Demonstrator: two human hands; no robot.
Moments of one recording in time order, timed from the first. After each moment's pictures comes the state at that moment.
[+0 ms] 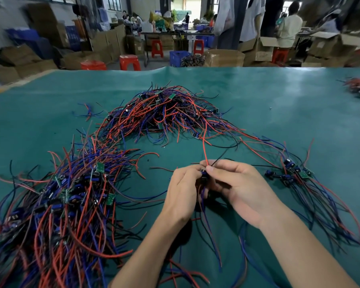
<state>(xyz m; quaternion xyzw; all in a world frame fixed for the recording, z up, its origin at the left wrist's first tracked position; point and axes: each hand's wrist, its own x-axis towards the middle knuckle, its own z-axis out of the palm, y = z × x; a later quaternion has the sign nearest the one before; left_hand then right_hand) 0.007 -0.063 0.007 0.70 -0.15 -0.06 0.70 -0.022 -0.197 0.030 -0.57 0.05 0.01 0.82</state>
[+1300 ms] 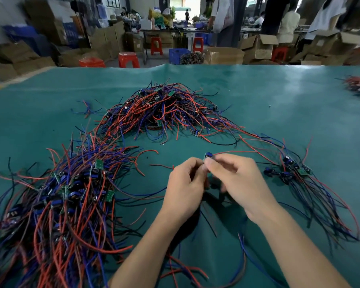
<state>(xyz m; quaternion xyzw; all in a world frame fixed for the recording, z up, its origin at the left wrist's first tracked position) 0.012 -0.068 0.002 0.77 -0.17 0.03 0.61 -0.018 -0.202 0.023 -0.79 0.04 -0.13 0.60</state>
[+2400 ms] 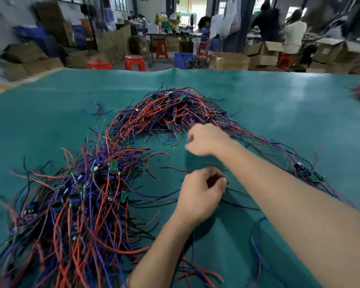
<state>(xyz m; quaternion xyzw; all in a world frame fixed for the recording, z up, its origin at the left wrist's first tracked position) 0.013 -0.067 0.001 0.80 -0.19 0.00 0.57 0.099 -0.143 0.086 -0.99 0.03 0.05 0.09</state>
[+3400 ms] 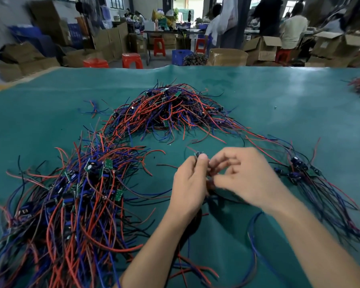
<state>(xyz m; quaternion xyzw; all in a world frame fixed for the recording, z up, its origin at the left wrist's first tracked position) 0.016 -0.067 0.001 0.73 -0.09 0.02 0.68 -0.020 -0.195 0.054 -0.87 -0.02 -0.07 0.49</state>
